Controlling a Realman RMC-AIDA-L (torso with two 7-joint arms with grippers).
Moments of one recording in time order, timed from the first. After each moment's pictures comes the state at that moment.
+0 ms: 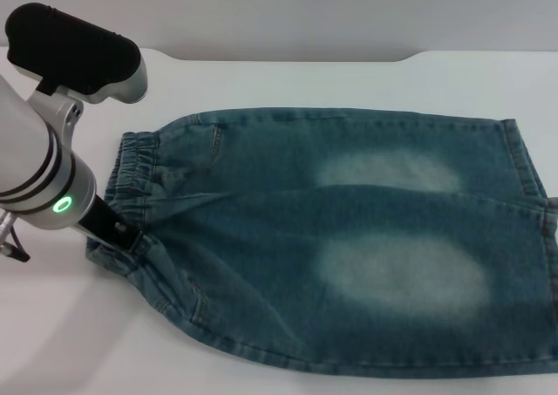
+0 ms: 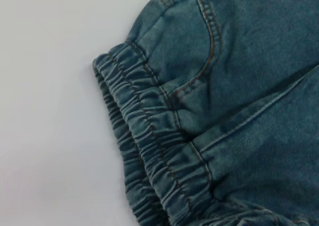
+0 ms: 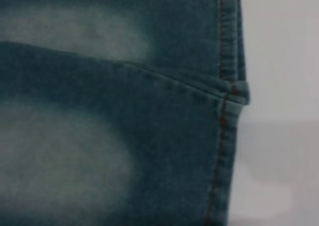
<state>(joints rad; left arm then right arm) -0.48 -2.06 -1.43 -1.67 2.89 -1.66 -0.02 -0.10 2.08 1.60 2.02 -2.79 1.53 -0.11</state>
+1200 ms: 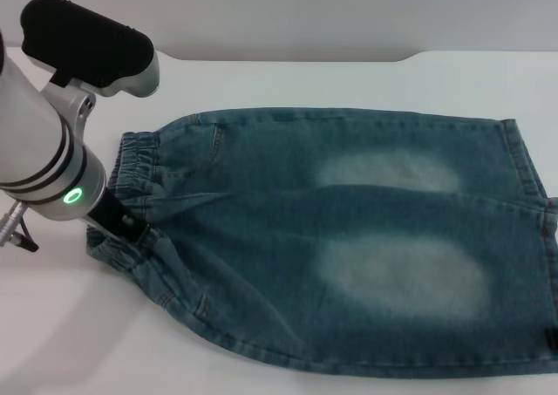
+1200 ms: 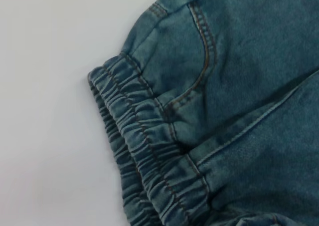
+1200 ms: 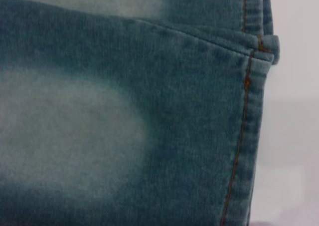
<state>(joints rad) -0.51 -2.06 -1.43 -1.62 2.89 -1.65 -0.01 -0.12 2.08 1.53 1.94 -2.80 1.48 -0.08</state>
